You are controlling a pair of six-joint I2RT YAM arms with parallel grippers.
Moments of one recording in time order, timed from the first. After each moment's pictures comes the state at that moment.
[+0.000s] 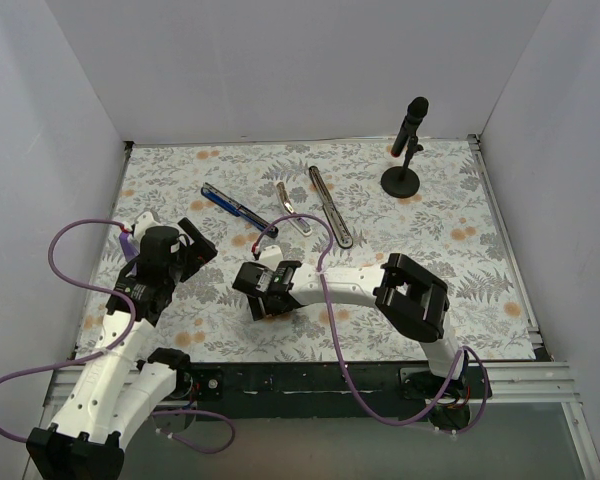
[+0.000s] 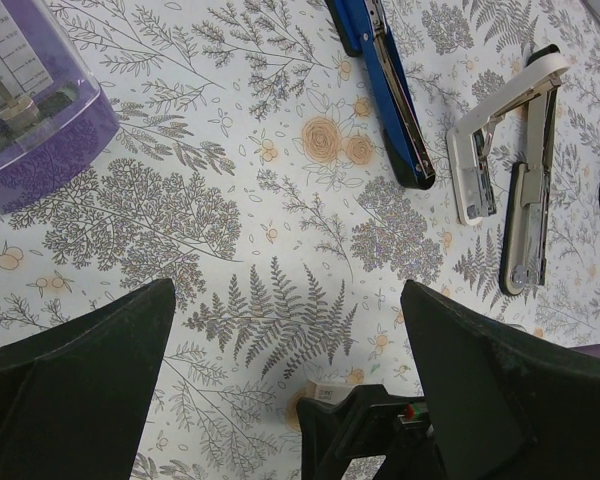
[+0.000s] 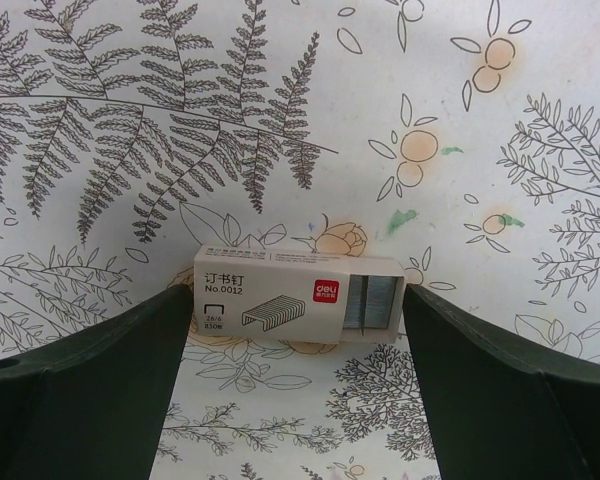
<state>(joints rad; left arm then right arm) -0.24 0.75 0.76 -0.65 -0.25 -0.79 1.26 2.02 1.47 -0.71 0.38 0.86</state>
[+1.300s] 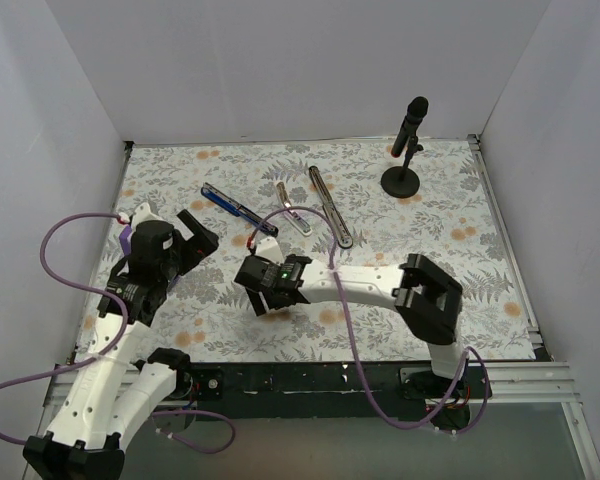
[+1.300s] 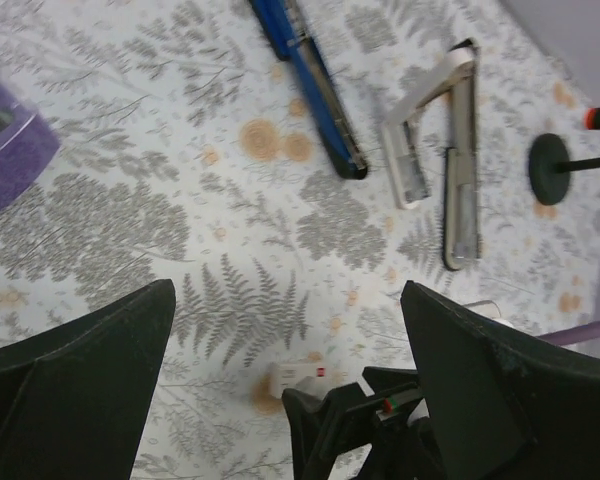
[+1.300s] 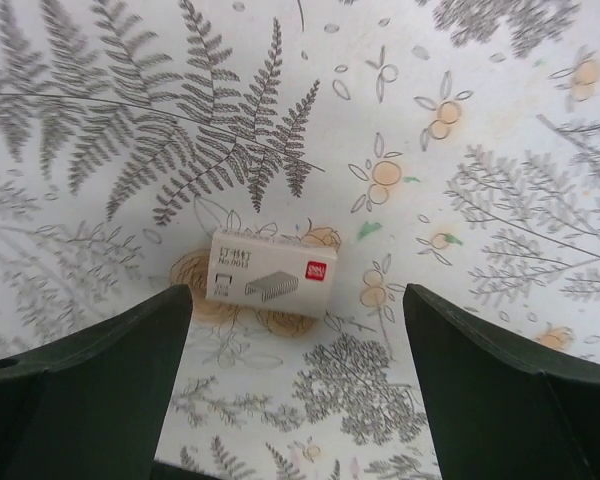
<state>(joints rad) -0.24 0.74 0.80 -0.66 -0.19 -0.78 1.26 1.98 1.47 -0.70 0.41 0.72</state>
